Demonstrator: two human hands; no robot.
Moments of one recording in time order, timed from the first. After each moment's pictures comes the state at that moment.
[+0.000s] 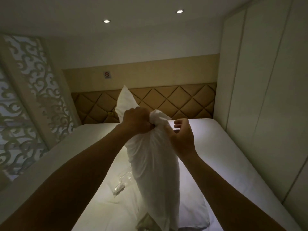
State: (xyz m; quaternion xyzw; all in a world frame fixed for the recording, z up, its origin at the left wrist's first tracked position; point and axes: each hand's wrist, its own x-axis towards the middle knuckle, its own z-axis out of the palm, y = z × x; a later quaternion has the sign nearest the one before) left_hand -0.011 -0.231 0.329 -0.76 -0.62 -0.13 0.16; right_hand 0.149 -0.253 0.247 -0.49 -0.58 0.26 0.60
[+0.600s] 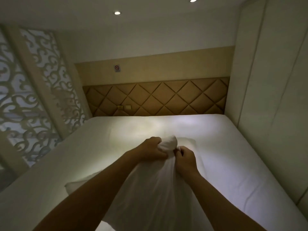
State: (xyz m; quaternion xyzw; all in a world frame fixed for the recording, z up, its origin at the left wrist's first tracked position) left_hand -0.017 -0.267 0.229 -0.75 -0.62 -0.11 -0.18; right_hand 0.136 -0.259 0.144 -0.55 -0.58 0.36 0.48
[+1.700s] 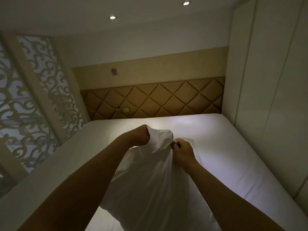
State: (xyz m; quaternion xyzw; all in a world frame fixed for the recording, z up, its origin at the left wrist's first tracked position) left_hand -0.034 -0.261 0.276 -0.69 -0.67 -0.13 -0.24; right_hand 0.141 -0.242 0.155 -0.54 -0.61 0.35 0.46
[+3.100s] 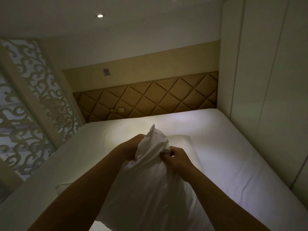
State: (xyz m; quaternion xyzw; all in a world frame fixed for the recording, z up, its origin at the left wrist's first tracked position) left_hand -0.016 -0.274 0.246 -0.62 -0.60 -0.24 -0.44; right_hand 0.153 -0.272 0.152 -0.48 -0.61 0.48 0.40
